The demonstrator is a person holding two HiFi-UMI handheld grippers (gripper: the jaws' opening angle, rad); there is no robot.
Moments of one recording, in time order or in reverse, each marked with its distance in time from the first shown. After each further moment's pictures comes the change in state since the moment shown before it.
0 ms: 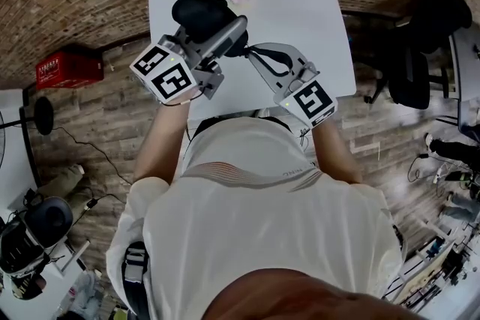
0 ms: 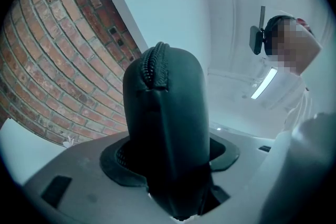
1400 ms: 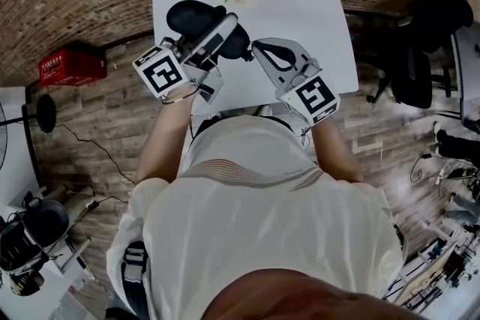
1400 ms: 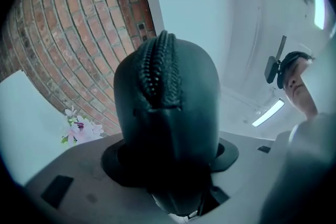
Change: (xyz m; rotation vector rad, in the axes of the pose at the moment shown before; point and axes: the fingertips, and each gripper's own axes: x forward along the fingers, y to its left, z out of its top) left arm -0.023 0.009 -0.014 -0.282 -0.044 0.008; right arm -0.005 0.002 0.005 0.025 0.002 -0.049
